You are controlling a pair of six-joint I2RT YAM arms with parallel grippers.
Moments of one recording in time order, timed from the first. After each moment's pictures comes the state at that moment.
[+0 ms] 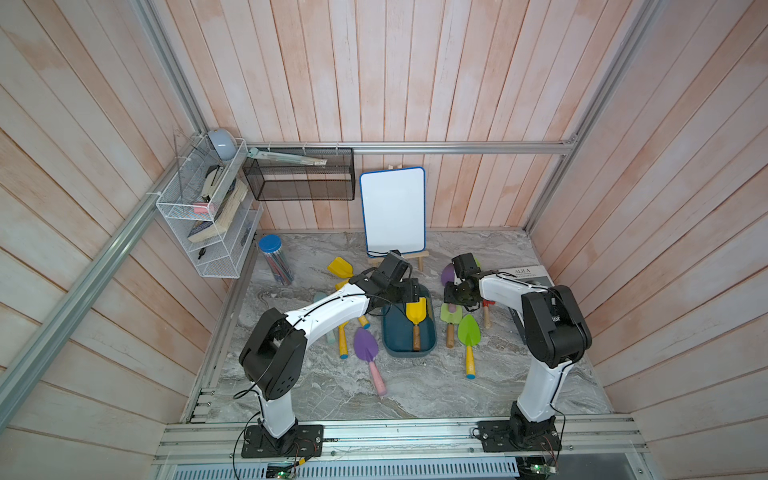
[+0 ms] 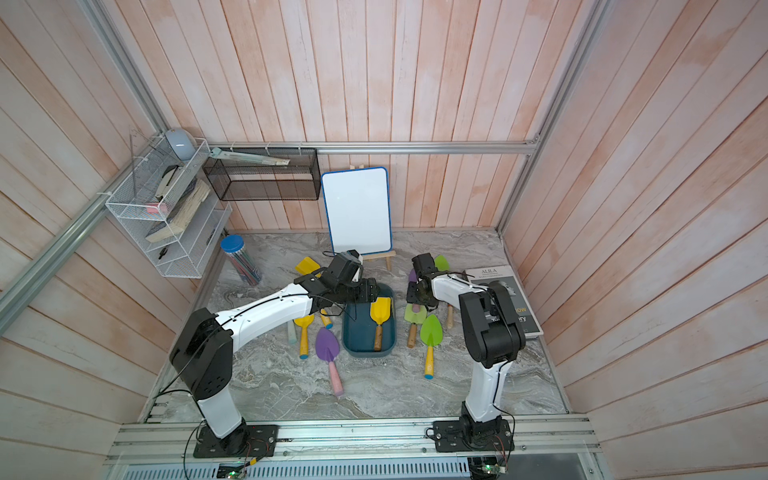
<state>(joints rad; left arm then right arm) -0.73 1.80 1.39 -0.39 0.04 -0.62 0.31 1.90 1.18 -0.41 0.03 0.42</state>
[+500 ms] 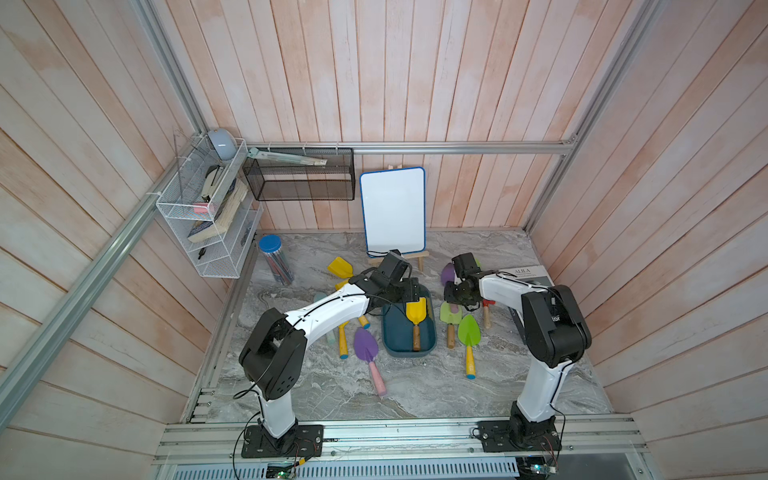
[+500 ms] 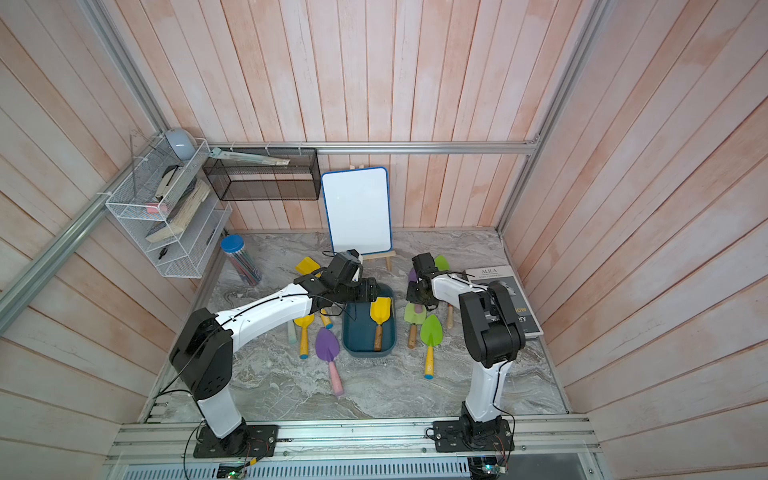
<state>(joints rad) -0.73 1.80 1.38 -0.38 0.05 -0.62 0.31 1.90 1.18 -0.41 0.03 0.42</state>
